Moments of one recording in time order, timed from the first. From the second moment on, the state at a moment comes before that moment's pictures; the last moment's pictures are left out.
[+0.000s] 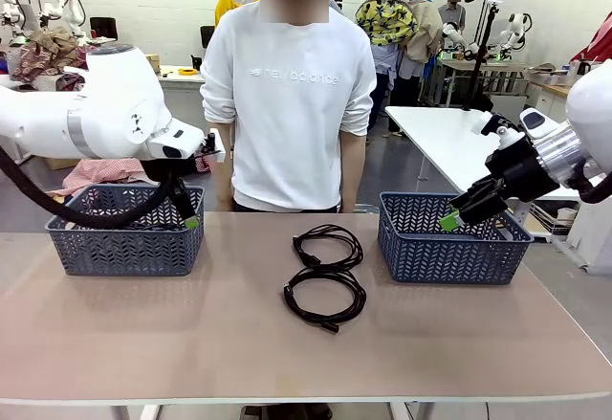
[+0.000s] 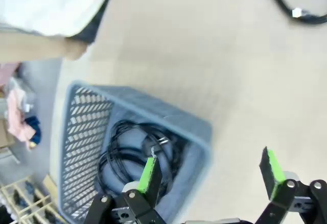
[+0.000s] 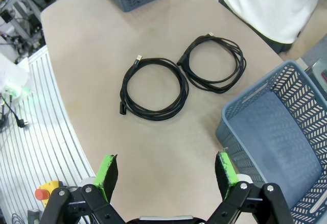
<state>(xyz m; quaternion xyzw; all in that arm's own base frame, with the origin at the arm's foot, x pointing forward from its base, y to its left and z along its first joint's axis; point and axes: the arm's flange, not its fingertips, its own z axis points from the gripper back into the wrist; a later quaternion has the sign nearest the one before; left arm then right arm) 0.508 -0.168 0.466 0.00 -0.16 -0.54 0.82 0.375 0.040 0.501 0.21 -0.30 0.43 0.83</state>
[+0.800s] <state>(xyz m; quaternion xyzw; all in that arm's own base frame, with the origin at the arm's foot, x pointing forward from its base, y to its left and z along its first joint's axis) 0.429 -0.185 0.446 -0.08 -0.18 -0.57 0.80 0.375 0.040 0.501 0.21 -0.30 0.43 0.83</state>
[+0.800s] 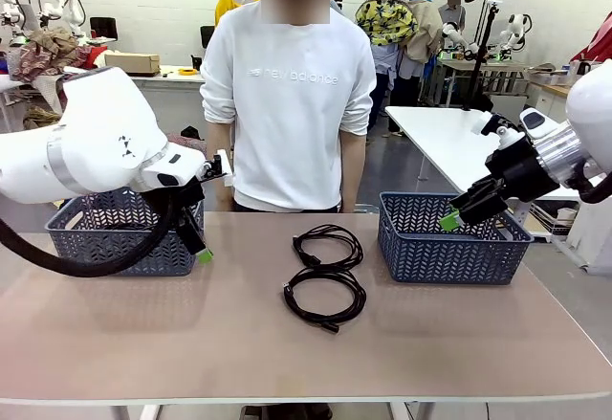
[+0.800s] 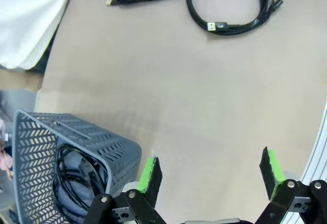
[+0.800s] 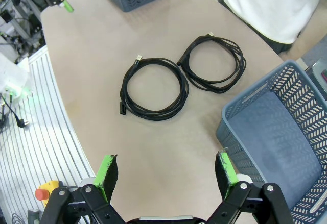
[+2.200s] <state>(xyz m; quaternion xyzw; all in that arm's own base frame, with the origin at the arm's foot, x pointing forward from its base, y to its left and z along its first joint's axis) 0.430 -0.186 0.447 -0.08 -0.18 -0.57 0.80 0.375 0.040 0.501 0.21 -0.30 0.43 0.83</state>
